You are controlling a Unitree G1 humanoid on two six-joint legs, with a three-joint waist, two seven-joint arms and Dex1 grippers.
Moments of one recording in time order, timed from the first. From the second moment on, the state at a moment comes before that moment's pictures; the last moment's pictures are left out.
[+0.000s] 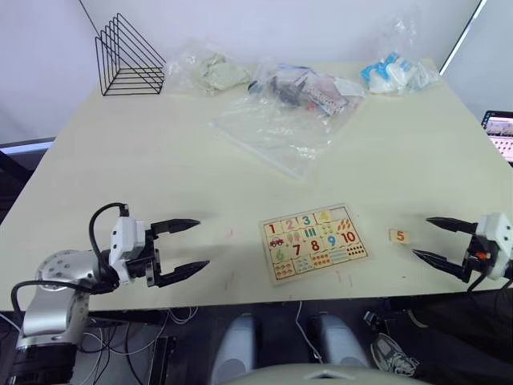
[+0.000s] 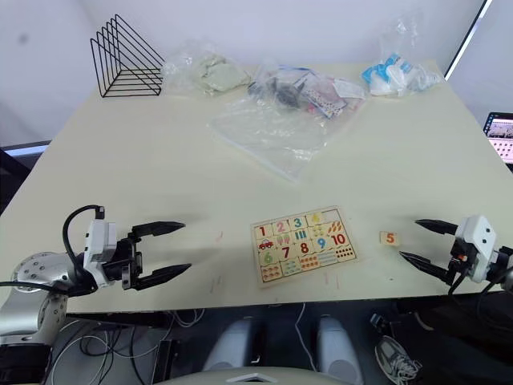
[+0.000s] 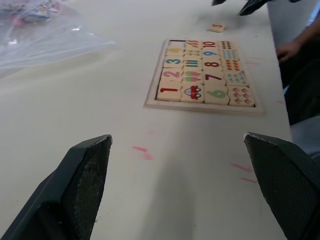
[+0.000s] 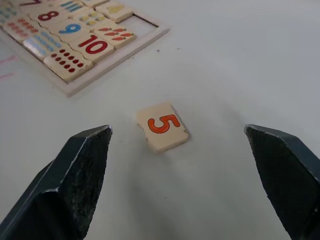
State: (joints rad) left arm 0.07 0.75 0.25 -0.02 -0.51 -0.04 -1.40; right arm -0.03 -0.82 -0.28 0.34 0.39 -0.14 1.33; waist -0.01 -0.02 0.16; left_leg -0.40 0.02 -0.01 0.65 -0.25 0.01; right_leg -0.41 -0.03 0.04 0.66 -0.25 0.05
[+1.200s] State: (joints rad) left arm 0.02 0.78 0.22 -0.04 -0.53 -0.05 -1.53; right arm -0.36 -0.85 -0.06 0.76 0.24 -0.40 1.60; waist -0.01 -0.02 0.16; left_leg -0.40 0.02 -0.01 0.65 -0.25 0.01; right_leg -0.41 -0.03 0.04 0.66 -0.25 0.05
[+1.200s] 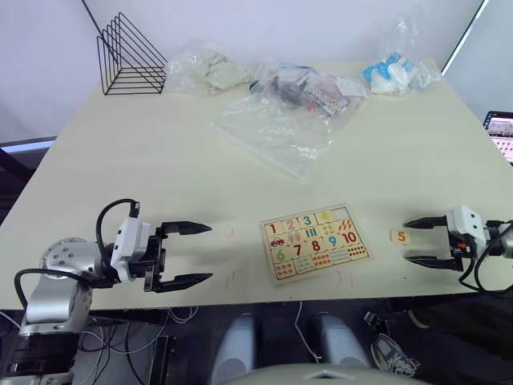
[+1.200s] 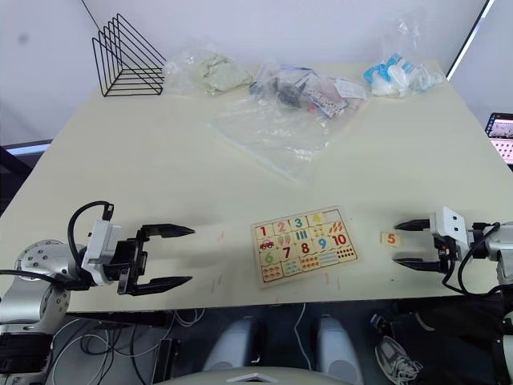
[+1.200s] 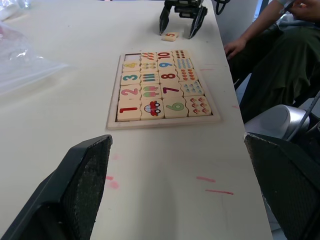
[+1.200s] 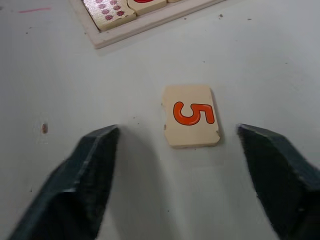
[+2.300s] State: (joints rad) left arm 0.01 0.75 0.18 -0.03 -0.53 -0.07 -1.48; right arm -0.43 -0.89 0.01 0.24 0.24 0.09 1.42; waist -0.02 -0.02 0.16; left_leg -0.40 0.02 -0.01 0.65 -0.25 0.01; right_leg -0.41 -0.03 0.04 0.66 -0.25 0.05
